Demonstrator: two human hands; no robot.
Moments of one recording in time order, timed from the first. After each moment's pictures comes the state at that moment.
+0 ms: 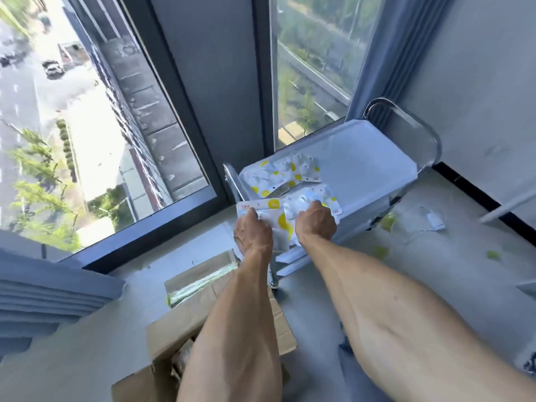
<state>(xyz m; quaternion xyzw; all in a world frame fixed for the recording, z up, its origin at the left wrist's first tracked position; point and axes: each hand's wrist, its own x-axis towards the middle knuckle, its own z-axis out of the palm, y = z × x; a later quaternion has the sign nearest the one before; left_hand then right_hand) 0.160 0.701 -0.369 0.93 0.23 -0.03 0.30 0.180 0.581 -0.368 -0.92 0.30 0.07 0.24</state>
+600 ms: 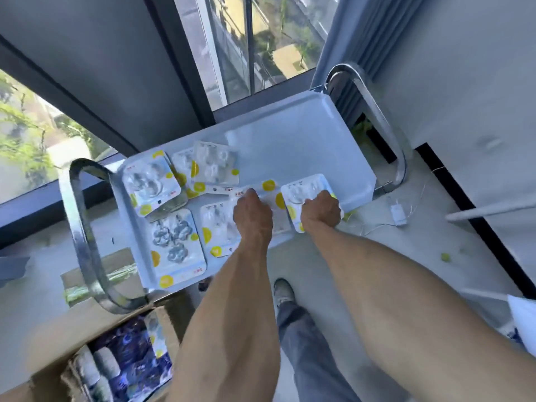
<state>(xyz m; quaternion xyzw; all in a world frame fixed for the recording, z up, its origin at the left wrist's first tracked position) 0.406 0.395 -0.530 0.92 0.23 -0.14 0.27 0.418 0.267 -0.529 -0.90 0.36 0.14 0.21</state>
